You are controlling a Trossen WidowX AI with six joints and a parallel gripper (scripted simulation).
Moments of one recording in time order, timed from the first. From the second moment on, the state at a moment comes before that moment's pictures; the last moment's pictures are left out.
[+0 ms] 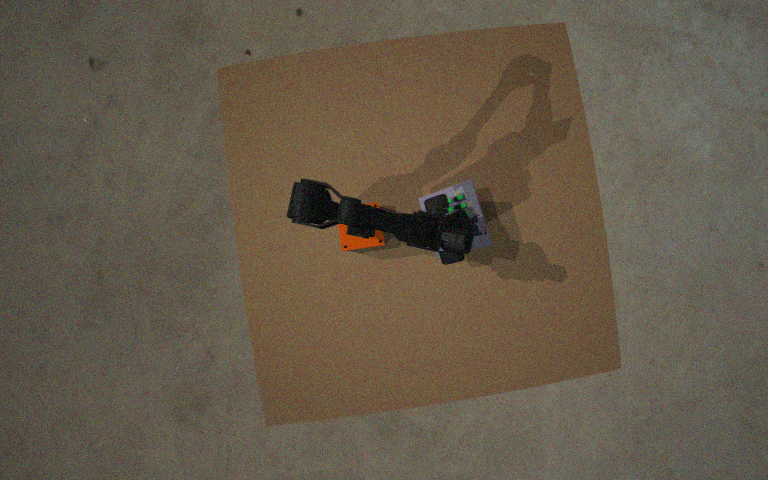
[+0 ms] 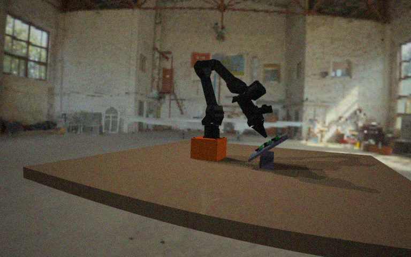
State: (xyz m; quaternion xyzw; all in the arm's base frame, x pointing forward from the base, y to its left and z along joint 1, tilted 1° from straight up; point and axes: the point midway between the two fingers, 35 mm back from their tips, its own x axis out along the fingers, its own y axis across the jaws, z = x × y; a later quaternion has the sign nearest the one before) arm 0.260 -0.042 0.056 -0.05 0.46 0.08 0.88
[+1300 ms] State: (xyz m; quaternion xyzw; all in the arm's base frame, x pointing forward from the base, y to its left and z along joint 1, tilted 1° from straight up) arm 0.269 -0.038 0.038 -0.05 0.47 0.08 0.88
